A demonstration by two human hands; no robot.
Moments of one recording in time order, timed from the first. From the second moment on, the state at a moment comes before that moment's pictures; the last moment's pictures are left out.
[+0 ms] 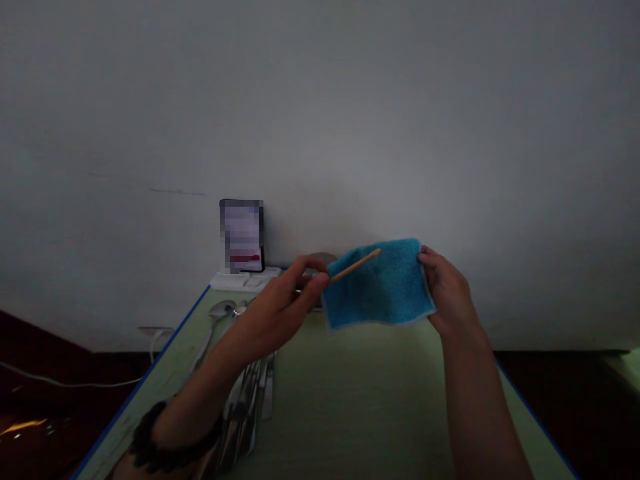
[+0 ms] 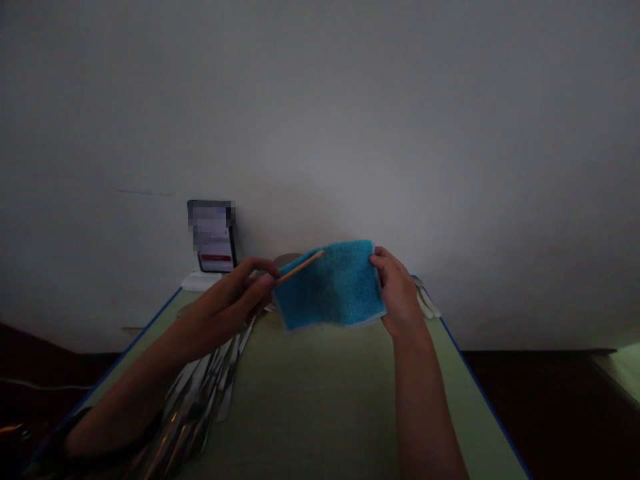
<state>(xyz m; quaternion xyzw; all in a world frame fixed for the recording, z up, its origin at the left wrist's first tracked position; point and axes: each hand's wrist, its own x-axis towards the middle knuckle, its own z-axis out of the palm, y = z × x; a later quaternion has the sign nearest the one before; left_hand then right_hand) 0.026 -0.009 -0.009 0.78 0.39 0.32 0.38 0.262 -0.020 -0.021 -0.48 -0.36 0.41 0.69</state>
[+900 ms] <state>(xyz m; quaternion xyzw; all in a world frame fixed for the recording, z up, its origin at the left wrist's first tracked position) 0.020 -0.002 -0.005 0.84 0.38 0.23 0.32 0.242 -0.029 -0.011 -0.46 -0.40 0.49 0.63</state>
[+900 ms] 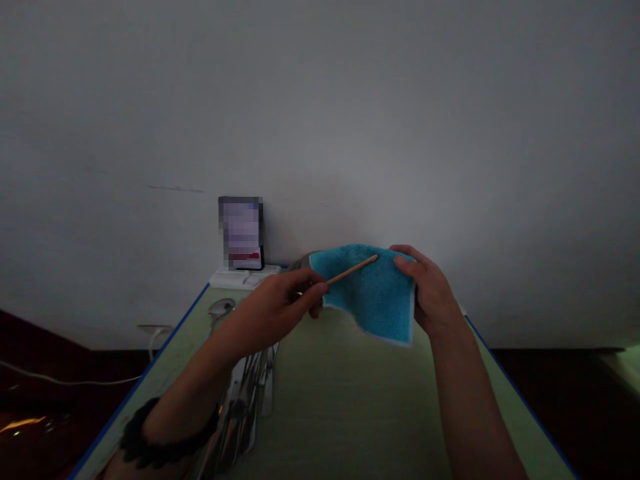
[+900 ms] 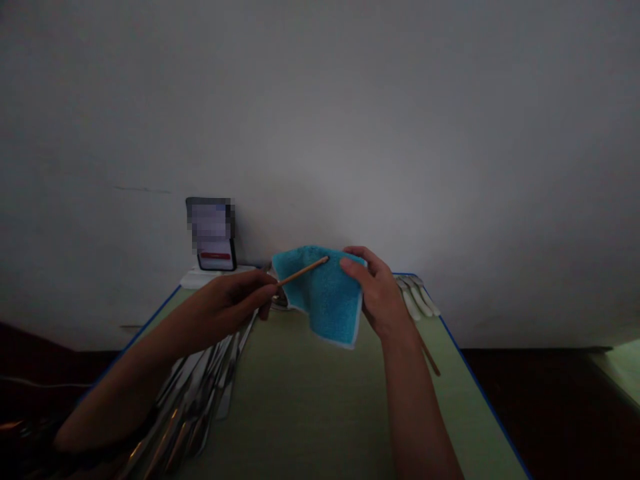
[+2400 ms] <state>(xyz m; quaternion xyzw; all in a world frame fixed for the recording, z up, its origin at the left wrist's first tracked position) 0.019 -0.005 0.002 0.85 0.39 0.21 0.28 0.233 -0.031 -0.020 -0.53 -0.53 0.37 0.55</state>
